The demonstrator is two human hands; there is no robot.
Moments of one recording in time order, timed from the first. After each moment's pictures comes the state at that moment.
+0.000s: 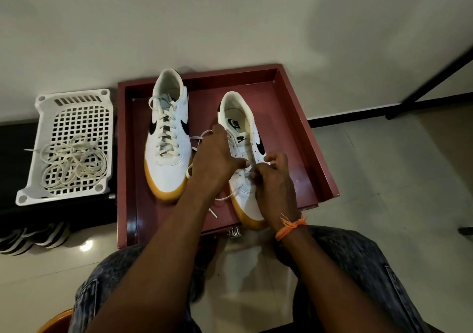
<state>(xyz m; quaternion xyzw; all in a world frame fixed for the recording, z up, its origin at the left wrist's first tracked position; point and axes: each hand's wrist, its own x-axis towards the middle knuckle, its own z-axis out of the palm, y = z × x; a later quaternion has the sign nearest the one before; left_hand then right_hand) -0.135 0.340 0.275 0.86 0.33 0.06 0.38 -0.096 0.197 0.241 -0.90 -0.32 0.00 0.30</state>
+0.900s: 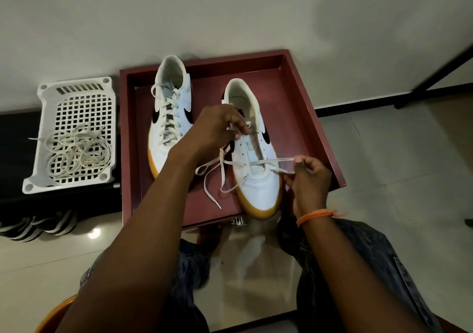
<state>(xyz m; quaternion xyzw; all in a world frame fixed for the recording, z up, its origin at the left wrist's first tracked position) -0.122 0.389 0.276 0.90 0.11 0.07 0.42 -0.070 0.173 0.228 -0.88 0.02 0.03 0.47</state>
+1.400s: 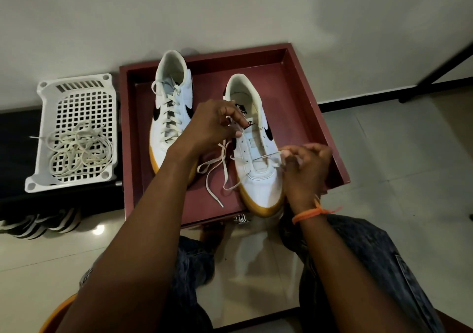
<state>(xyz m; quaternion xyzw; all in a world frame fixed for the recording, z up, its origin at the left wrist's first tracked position) -0.124 0.397 0.273 0.86 0.14 0.08 0.49 -0.076 0.185 0.233 -0.89 -0.11 -0.03 0.44</state>
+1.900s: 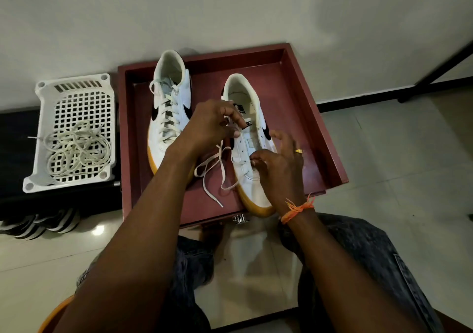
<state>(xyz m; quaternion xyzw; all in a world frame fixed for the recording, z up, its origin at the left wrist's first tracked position) -0.124 0.392 0.277 0.87 0.14 0.08 0.47 -0.088 0.201 0.238 -0.90 -0.34 -0.01 0.28</state>
